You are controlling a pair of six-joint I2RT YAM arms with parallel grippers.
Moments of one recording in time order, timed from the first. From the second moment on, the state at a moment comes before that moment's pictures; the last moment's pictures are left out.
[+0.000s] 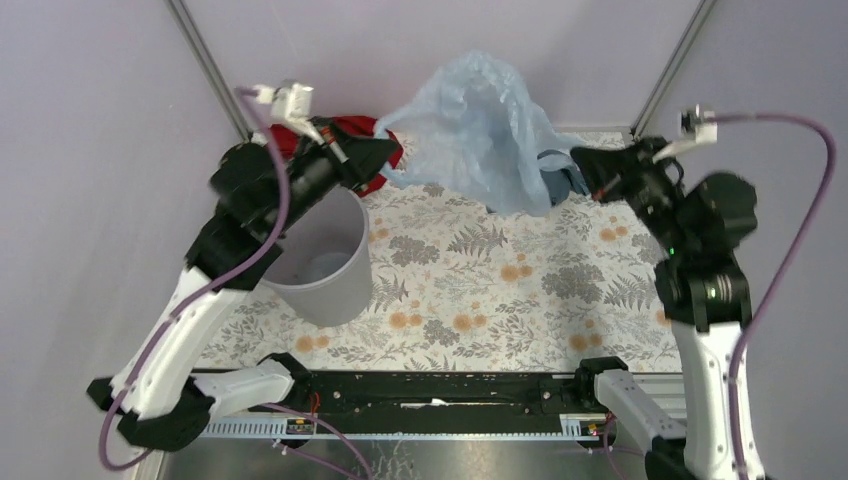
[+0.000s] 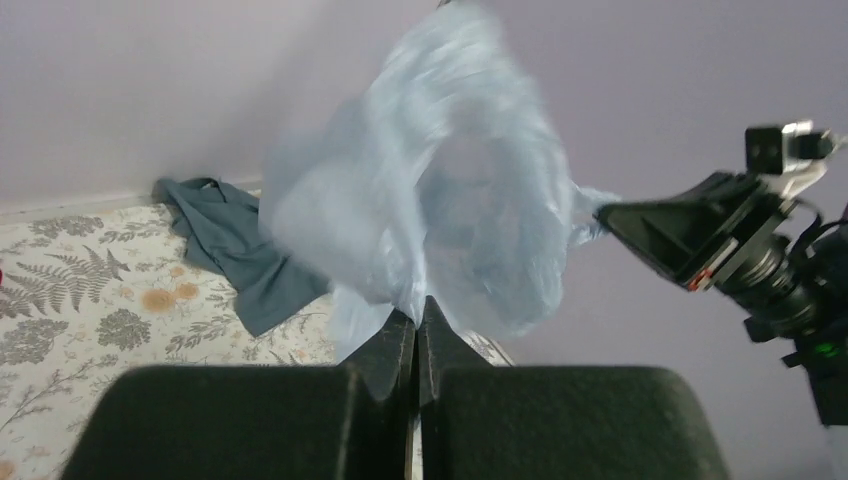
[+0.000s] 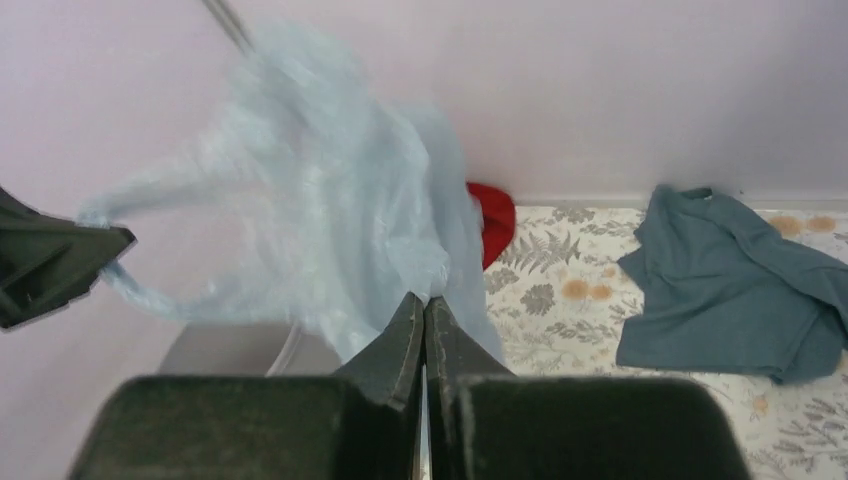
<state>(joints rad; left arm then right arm) -0.66 1.14 1.56 -0.35 0.10 -0.54 0.11 0.95 1.41 -0.43 -0.37 0.50</state>
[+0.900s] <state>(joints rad) -0.64 1.08 1.49 -0.43 0.02 -0.48 0.11 0.82 1.20 -0.52 -0.33 0.51</state>
